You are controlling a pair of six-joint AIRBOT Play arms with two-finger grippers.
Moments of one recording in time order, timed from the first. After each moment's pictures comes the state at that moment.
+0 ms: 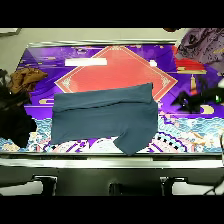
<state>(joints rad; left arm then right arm) 0.30 -1.46 1.47 1.54 -1.47 -1.69 -0.40 -1.52 1.33 -1.02 1.47 1.41</state>
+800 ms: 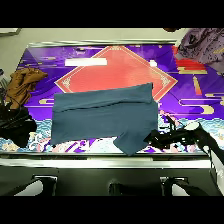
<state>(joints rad) 0.35 -1.23 1.14 1.54 -1.36 -1.69 -0.19 -1.24 0.55 -0.82 1.17 1.31</state>
